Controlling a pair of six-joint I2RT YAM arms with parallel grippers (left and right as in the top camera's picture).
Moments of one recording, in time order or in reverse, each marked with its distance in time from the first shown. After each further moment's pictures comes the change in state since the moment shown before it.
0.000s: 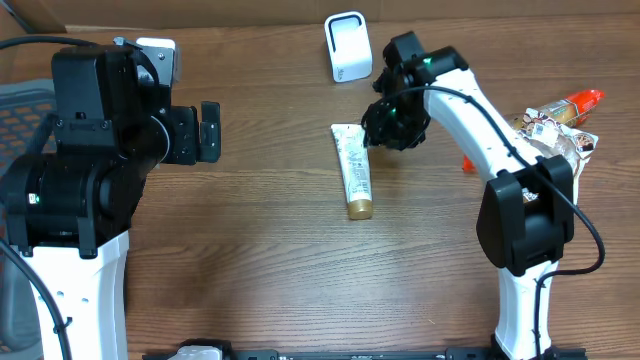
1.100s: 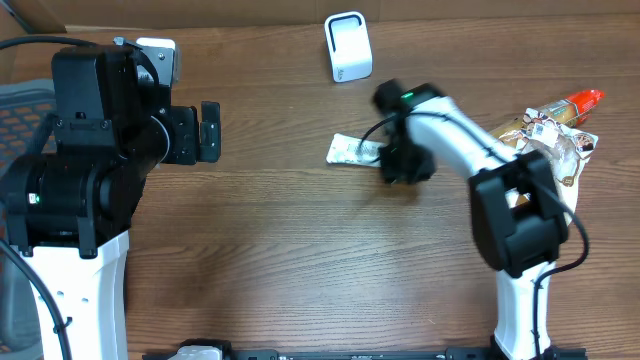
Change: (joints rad) left arm 0.000 0.000 0.000 0.000 0.000 0.000; right arm 0.039 0.000 -0.243 0.014 0.309 0.038
